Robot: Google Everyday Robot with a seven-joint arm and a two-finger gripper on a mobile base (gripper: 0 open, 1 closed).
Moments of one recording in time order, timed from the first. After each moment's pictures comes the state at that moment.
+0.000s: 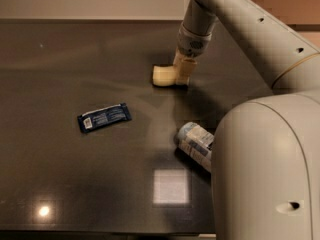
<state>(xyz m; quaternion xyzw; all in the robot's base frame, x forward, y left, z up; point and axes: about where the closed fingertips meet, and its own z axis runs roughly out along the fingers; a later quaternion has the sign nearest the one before) 0.690 -0.070 0.838 -0.72 0.68 0.06 0.11</state>
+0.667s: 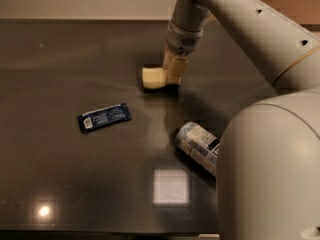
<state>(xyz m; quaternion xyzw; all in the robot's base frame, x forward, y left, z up) 0.659 -0.038 0.858 -0.76 0.64 0.06 0.11</state>
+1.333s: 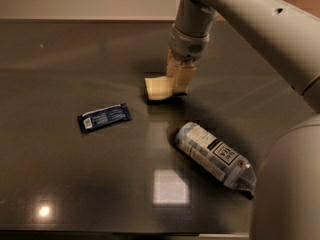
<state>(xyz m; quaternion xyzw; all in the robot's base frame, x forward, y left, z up) 0.612 -0.046 0.864 -0.79 0.60 0.05 0.09</state>
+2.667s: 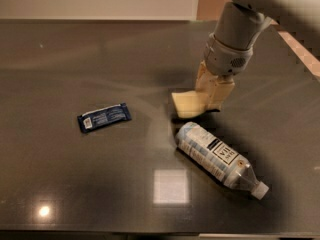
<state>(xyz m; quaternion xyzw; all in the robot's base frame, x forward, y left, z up) 0.539 -0.122 0.873 -0.79 0.60 0.05 0.08</state>
